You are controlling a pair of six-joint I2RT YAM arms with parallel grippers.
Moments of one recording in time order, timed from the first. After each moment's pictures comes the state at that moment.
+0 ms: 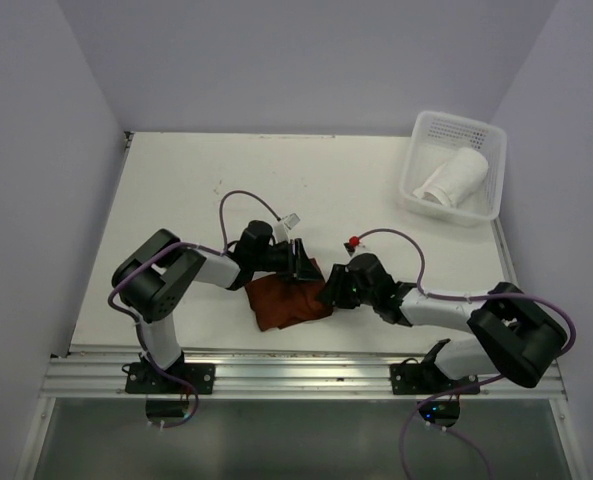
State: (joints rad) left arm -0.63 1.83 0.69 0.59 0.63 -0.80; right arm 0.77 1.35 0.41 0.22 -0.08 0.83
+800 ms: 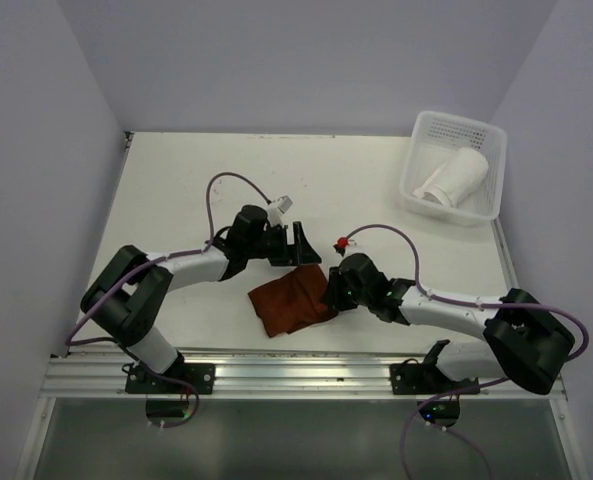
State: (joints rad) left arm -0.61 1.62 0.77 0.28 0.48 -0.70; right arm 0.85 1.29 0.50 -0.01 0.05 0.66
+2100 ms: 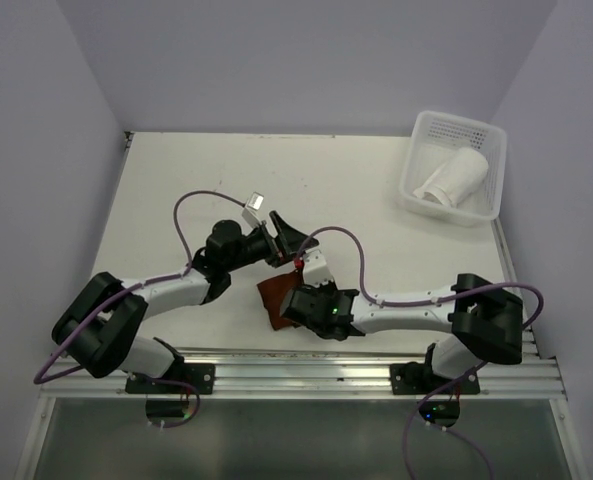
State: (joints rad) left arm -0.61 1.41 0.56 0.68 0.44 -1.15; right arm 1.26 1.54 0.85 -0.48 0.80 0.74
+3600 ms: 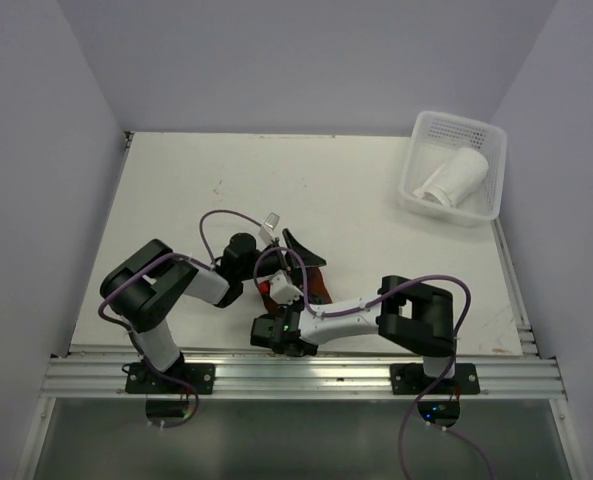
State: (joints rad) left arm -0.64 1.73 0.50 1.01 0.55 -1.33; right arm 1.40 1.91 1.11 -0.76 1.06 0.74
